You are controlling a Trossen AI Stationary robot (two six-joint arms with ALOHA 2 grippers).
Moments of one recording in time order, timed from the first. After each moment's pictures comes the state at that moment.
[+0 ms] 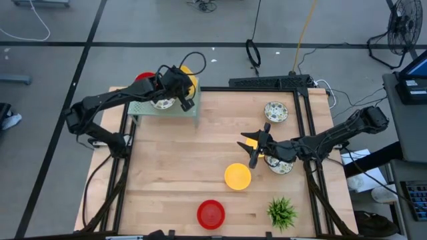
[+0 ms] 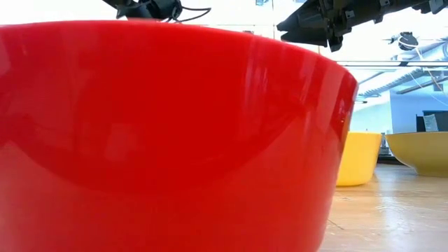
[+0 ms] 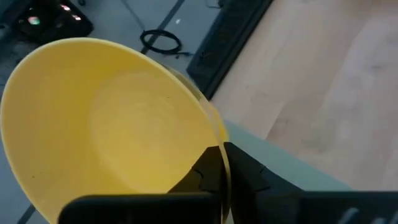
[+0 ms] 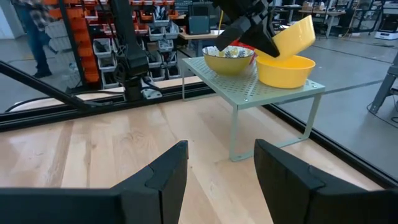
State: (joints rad) left arm 0.52 1.44 1.24 -0.58 -0.25 0.16; right arm 0.33 1.17 0.58 0.39 0.73 0.17
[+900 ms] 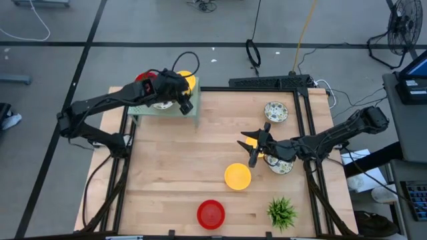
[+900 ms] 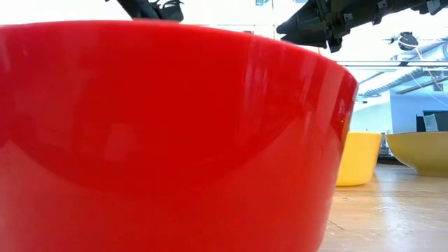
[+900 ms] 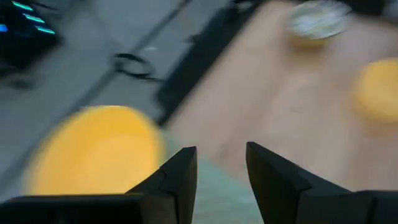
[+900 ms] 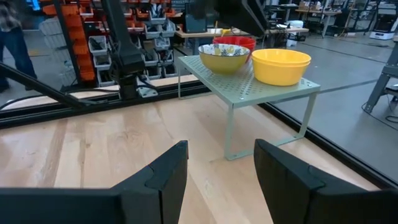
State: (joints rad) left arm 0.43 1.33 1.24 -0.58 -0.17 -0.02; right arm 0.32 1.17 0.59 0.38 0.73 0.16
